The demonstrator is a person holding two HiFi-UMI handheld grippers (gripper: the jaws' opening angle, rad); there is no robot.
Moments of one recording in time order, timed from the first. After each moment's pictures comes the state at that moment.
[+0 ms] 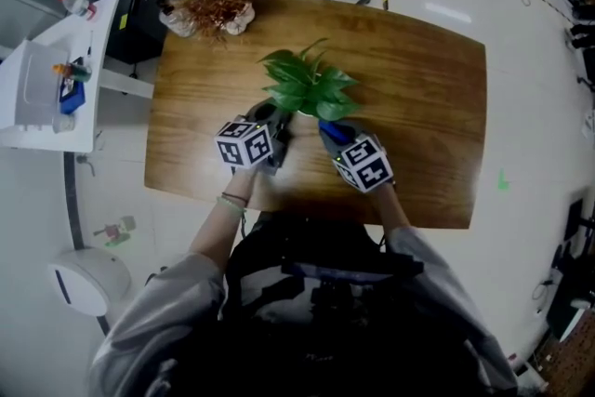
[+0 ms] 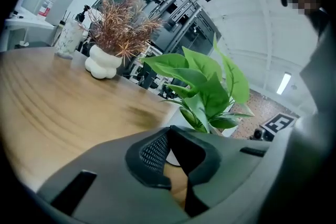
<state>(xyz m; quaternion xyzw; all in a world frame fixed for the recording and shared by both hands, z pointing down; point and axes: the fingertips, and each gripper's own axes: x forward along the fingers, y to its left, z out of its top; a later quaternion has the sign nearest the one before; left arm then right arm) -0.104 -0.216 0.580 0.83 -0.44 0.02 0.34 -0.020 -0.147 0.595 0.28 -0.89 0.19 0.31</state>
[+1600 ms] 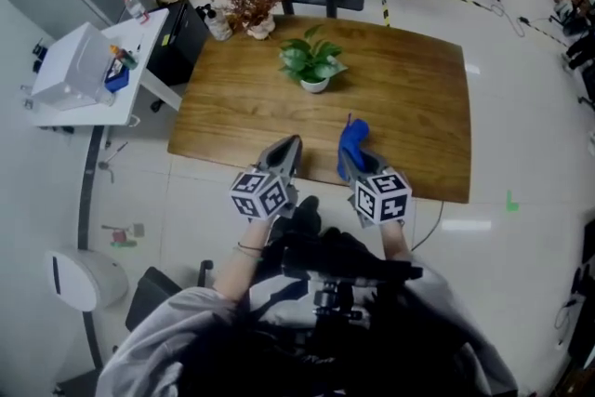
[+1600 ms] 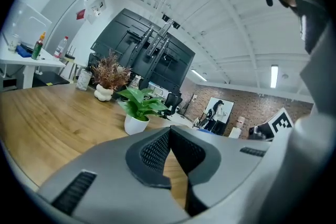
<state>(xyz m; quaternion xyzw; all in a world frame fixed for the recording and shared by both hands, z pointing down) -0.058 0.014 0.475 0.84 -0.49 -0.04 0.23 0.058 0.024 0.499 0.41 -0.87 0.23 0.13</state>
